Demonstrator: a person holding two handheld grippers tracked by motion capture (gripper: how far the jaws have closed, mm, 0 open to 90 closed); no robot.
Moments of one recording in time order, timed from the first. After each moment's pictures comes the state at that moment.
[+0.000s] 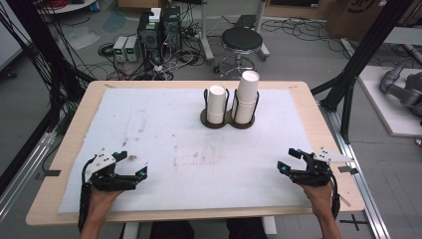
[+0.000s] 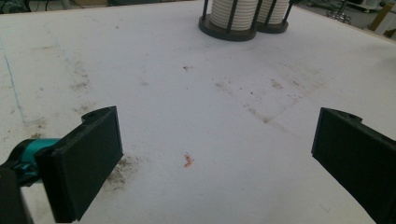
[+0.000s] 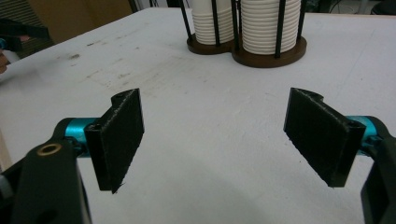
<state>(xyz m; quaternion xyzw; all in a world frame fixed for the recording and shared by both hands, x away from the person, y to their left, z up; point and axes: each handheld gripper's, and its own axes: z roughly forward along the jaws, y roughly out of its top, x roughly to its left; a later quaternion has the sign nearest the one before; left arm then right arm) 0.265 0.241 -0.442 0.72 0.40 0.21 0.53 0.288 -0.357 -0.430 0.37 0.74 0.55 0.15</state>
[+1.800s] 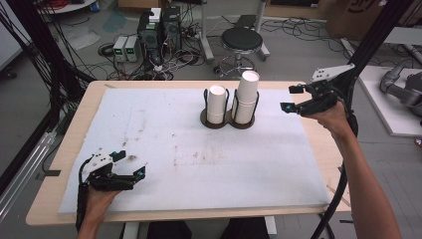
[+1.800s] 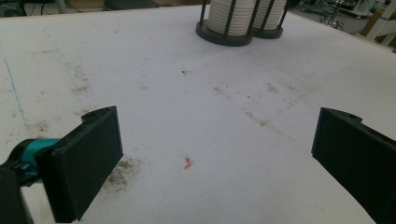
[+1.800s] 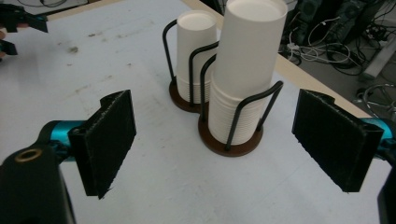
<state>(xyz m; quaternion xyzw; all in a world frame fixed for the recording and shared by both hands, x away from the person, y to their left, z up) 0.265 0.247 -0.440 0.71 0.40 0.20 0.54 0.430 -0.346 -0.269 0.25 0.85 0.45 0.12</state>
